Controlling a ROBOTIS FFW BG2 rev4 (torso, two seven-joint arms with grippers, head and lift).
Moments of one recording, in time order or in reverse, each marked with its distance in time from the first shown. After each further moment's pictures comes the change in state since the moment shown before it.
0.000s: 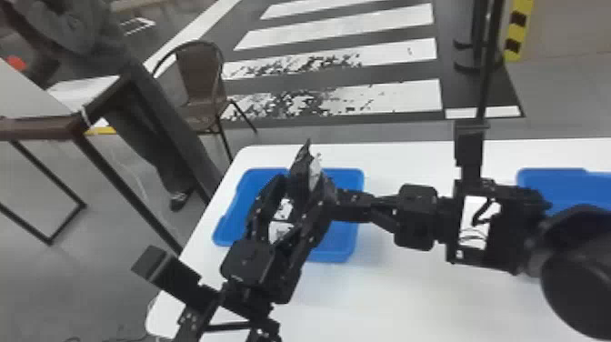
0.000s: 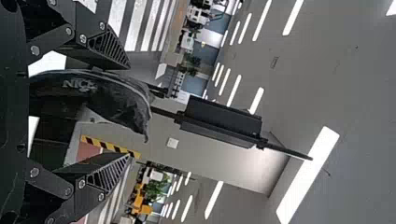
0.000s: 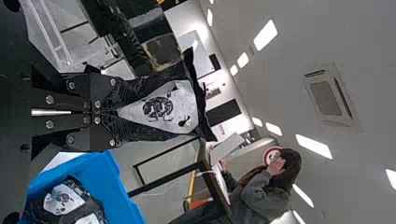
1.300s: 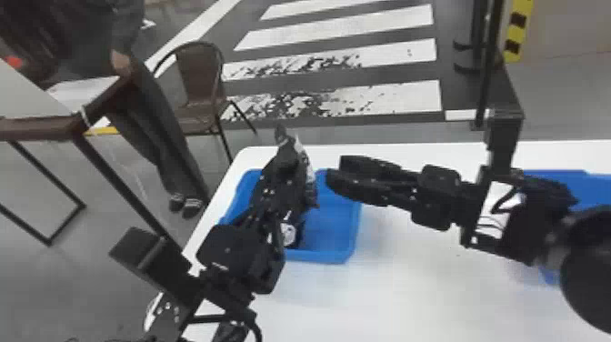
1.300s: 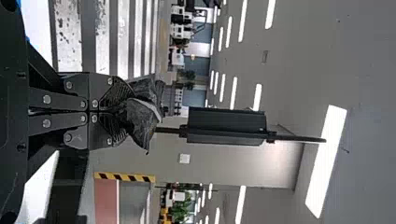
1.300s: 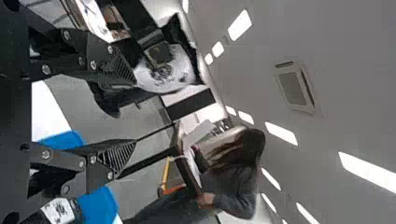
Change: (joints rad) left arm 0.018 0.004 0.052 -0.142 -0.215 0.108 0.052; right arm 0.027 0.000 -0.089 0.005 -0.043 -0.085 -0.020
